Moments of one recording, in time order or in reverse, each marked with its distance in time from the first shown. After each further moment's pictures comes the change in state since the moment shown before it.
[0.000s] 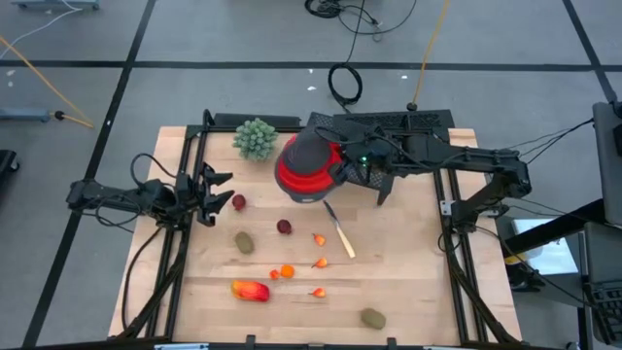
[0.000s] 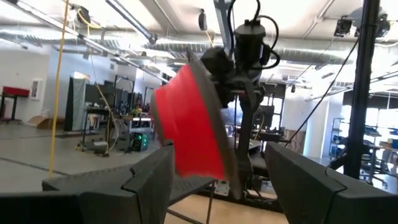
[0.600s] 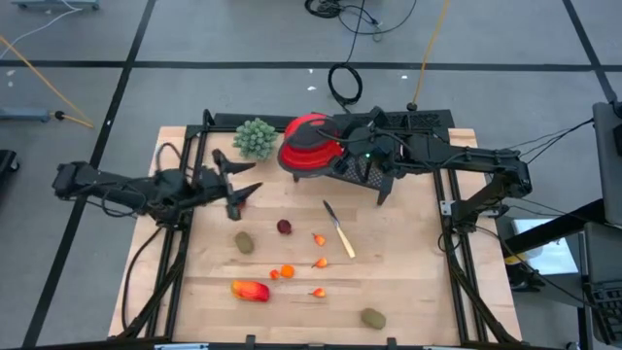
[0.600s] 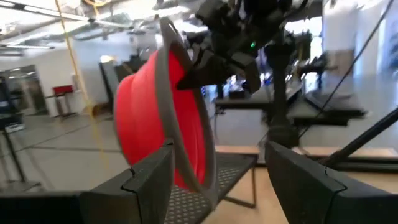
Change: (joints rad) left arm 0.000 0.581 0.477 -0.141 -0.122 0.202; right arm 0.001 -0.002 0.000 0.144 0.234 -0.356
